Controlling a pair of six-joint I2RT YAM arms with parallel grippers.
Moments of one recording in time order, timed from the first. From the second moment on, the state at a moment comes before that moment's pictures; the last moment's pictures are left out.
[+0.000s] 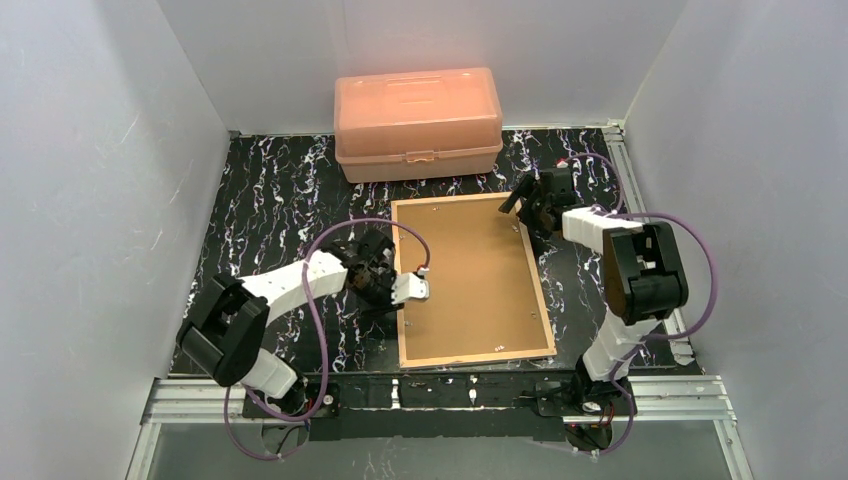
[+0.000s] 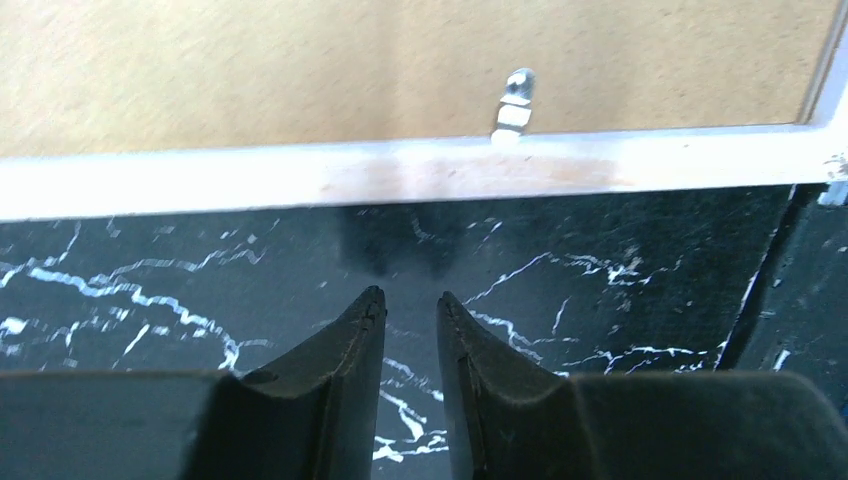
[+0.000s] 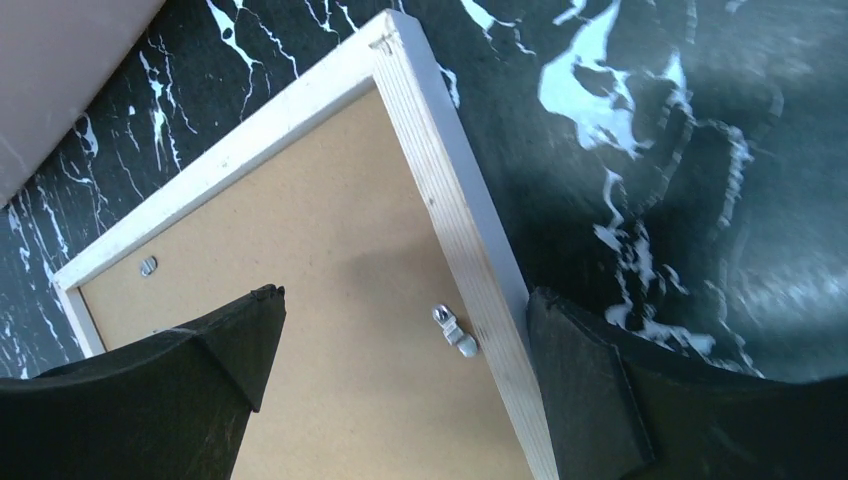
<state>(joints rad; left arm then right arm) -0.63 1.46 0.83 -0.68 0.33 0.86 0.20 1.74 0.97 -0.01 -0.04 0.71</state>
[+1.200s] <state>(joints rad) -0.80 1.42 0.78 -0.91 0.33 0.65 0.69 2.37 1.76 0.12 -0.22 0.72</state>
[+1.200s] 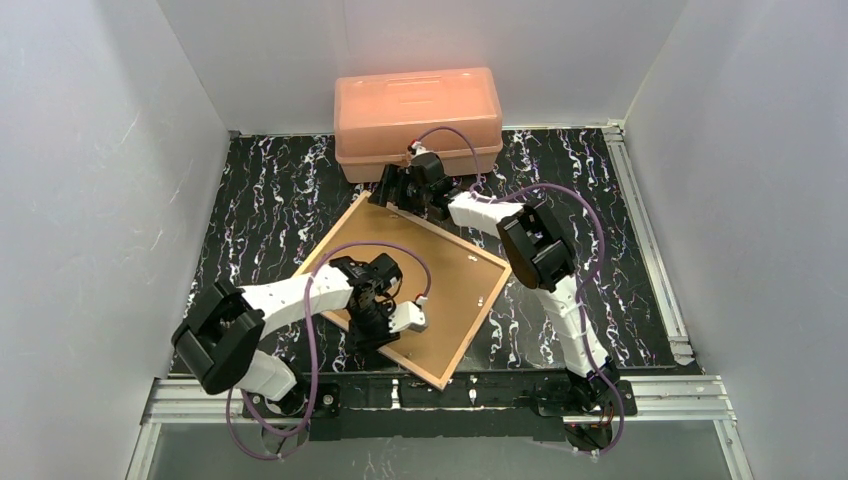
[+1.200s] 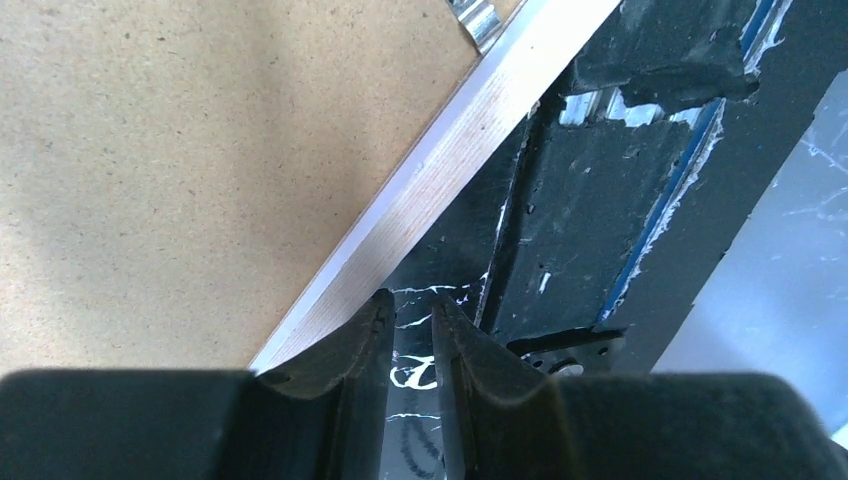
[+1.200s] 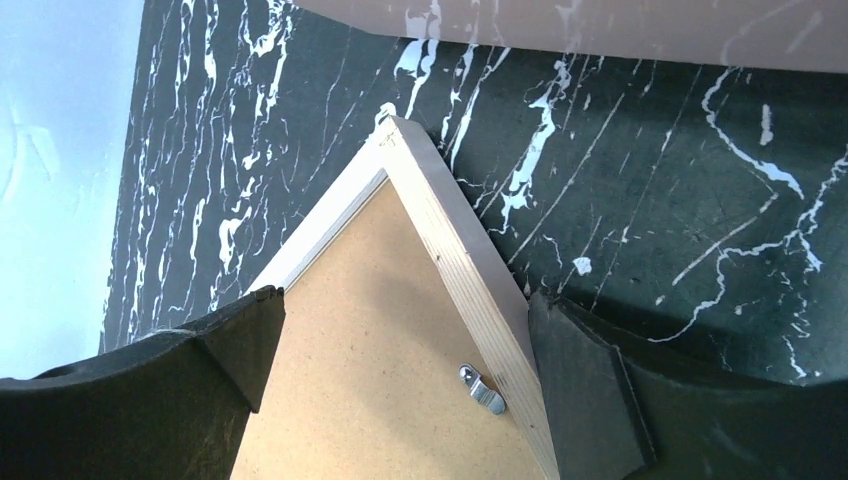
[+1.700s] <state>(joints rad) -0.65 1.53 1.12 -0.95 0.48 0.49 0.59 1.75 1.38 -0.14 -0.16 0.62</state>
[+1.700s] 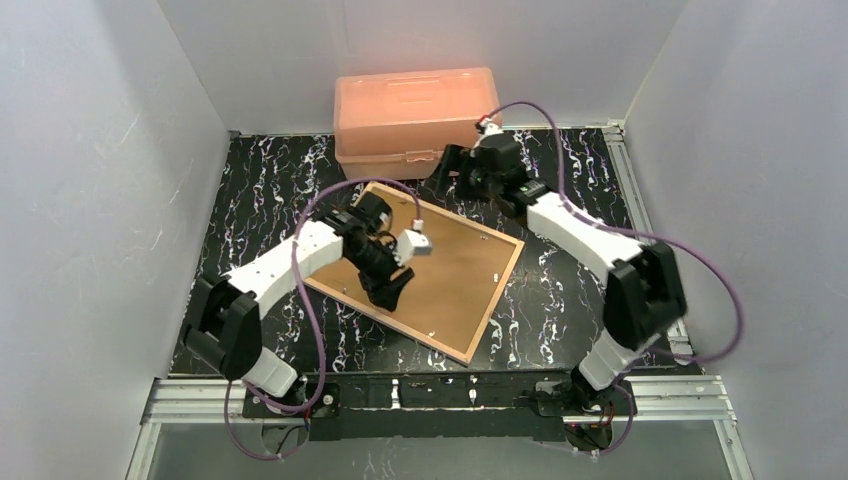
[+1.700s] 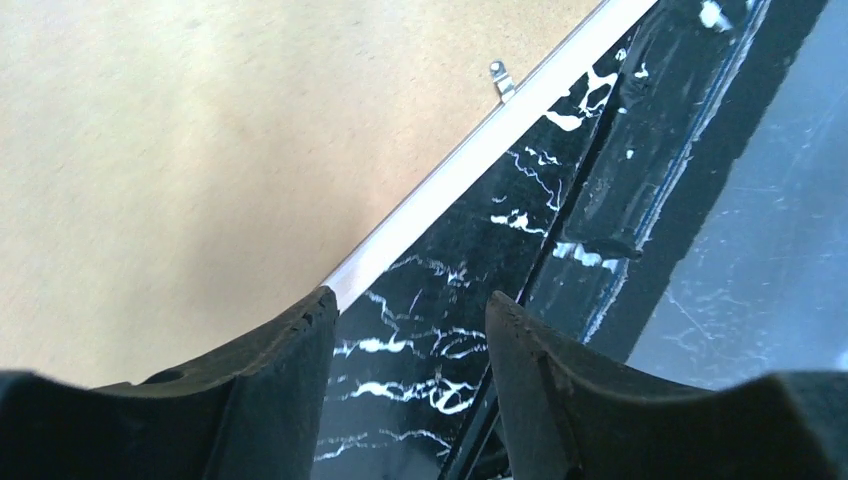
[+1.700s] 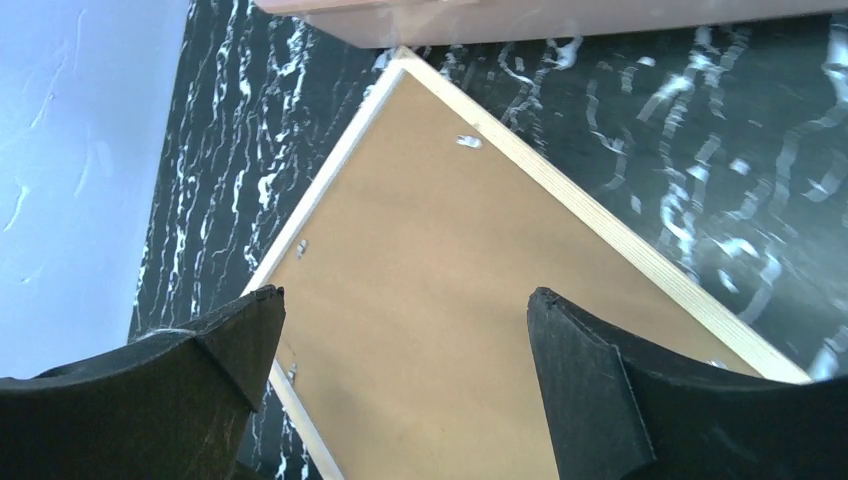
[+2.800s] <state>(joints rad) 0.19 2.07 1.56 -0.89 0.64 0.32 0.38 1.33 0.69 -0.21 -0.02 0.83</state>
